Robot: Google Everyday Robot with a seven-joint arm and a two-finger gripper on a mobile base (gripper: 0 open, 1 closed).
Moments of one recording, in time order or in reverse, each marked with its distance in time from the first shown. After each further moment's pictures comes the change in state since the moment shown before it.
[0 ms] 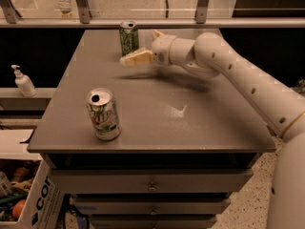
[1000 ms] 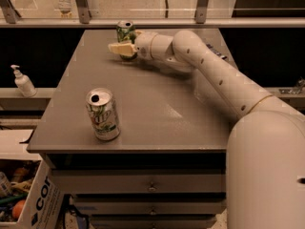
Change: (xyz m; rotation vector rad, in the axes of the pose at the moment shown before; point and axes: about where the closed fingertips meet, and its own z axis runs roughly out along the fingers) arm 0.003 -0.019 0.076 -0.004 -0.029 0.051
